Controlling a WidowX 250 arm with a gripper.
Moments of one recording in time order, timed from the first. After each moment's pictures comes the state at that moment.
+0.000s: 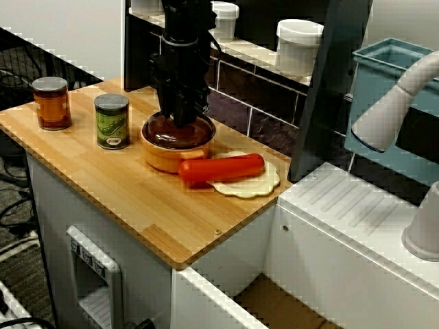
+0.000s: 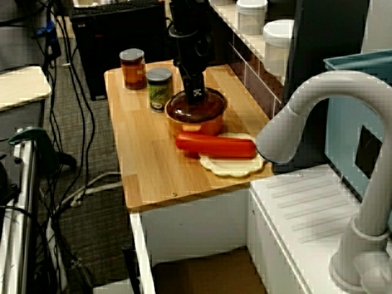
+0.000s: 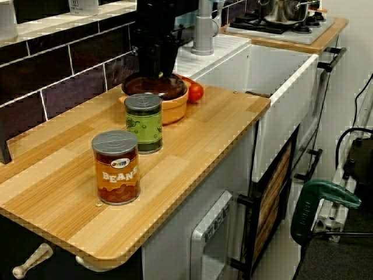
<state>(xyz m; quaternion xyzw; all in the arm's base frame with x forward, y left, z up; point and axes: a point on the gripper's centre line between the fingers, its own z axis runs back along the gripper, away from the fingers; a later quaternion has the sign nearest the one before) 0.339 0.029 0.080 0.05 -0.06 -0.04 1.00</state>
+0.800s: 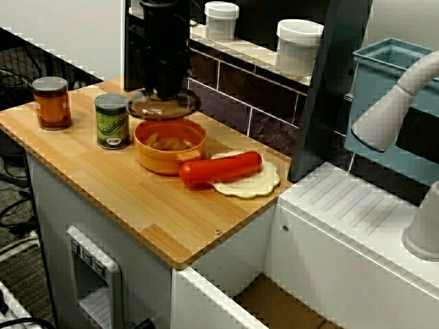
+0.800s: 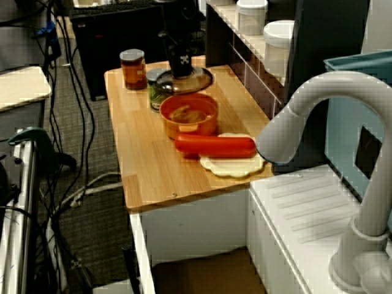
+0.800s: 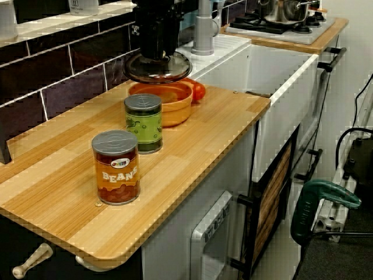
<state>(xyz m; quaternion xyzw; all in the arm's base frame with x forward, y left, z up) 0.327 0.050 0.122 0.01 -0.06 0.00 1.00</state>
